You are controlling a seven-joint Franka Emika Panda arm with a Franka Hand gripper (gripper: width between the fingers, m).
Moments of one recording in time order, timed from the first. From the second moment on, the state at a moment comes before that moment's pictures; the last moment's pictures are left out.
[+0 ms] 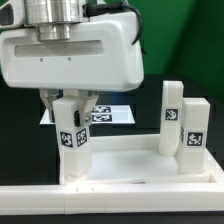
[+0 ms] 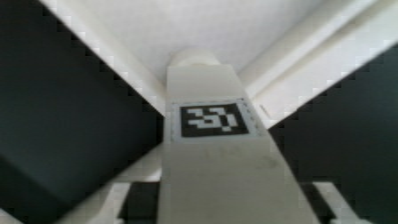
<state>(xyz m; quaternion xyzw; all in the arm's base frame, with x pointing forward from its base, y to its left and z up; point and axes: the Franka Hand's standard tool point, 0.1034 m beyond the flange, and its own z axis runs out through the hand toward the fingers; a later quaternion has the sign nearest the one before) 0.639 -0.064 0.106 -0.89 0.45 -0.07 0.05</state>
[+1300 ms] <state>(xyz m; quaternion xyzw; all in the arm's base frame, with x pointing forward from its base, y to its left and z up) 0.636 -0.060 0.104 -0.91 0.40 -0.07 0.06</state>
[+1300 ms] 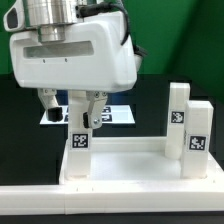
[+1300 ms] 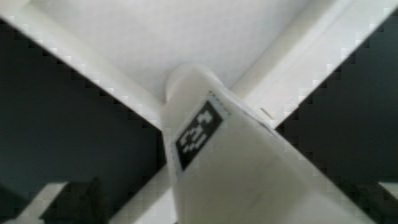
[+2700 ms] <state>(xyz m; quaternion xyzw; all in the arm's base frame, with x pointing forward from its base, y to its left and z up) 0.640 -0.058 0.107 -0.89 0.45 -0.04 0.03</state>
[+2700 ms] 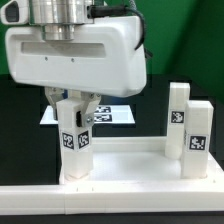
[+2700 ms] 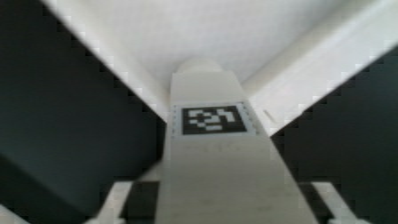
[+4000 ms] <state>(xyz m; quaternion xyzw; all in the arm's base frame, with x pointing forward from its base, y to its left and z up) 0.637 -0.051 0.103 -0.89 0.44 -0.05 0.04</state>
